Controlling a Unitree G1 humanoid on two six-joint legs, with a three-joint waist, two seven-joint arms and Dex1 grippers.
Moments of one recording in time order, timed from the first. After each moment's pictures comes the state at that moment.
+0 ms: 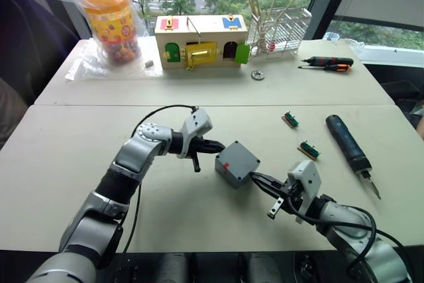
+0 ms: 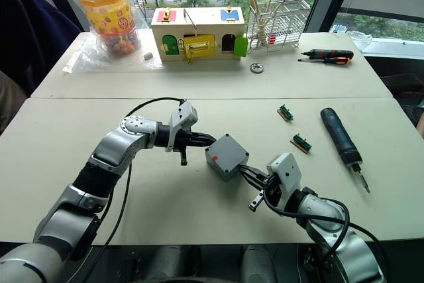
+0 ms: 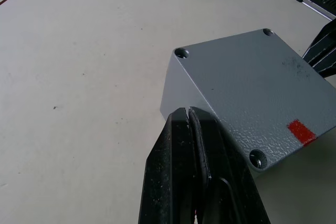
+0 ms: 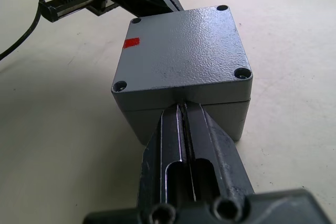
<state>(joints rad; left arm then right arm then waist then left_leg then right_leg) -0.67 0.40 -0.30 0.14 -0.24 0.55 -1.07 0.23 -0.56 0.05 -0.59 0.36 0.39 0.56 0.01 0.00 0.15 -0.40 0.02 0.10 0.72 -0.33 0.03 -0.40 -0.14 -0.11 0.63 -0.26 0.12</state>
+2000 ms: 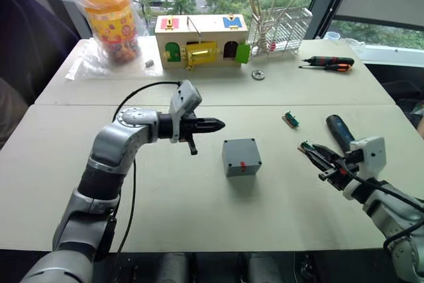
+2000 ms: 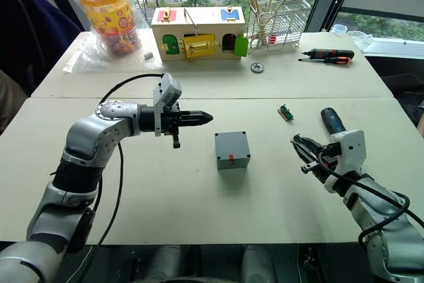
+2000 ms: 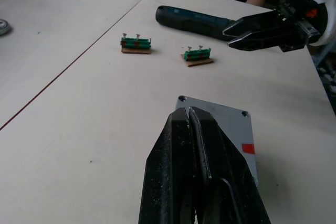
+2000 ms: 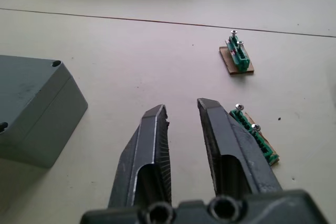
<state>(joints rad) -0.70 0.43 -0.18 -0.12 -0.42 0.76 -1.02 0.16 -0.56 -0.38 -0.50 0.43 0.60 0.48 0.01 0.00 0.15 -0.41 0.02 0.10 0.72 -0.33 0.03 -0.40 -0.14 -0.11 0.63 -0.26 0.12</state>
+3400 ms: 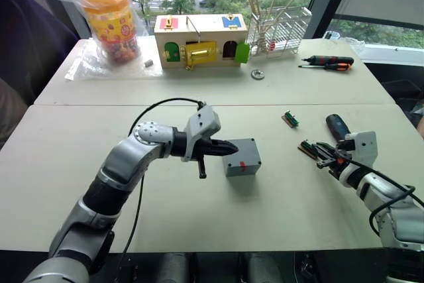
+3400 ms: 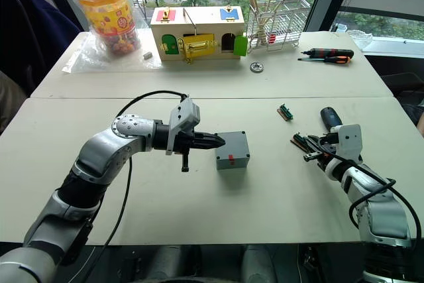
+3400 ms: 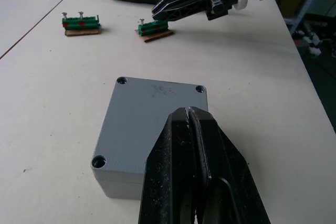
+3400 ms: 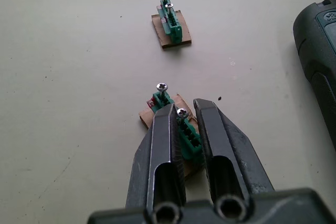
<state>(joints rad) -0.63 0.46 -0.30 -0.21 -0.38 0.71 -0.99 -0.05 -0.58 -0.31 -0.15 0.34 0.51 0.48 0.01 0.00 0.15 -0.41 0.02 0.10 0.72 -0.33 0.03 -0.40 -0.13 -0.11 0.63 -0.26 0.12</state>
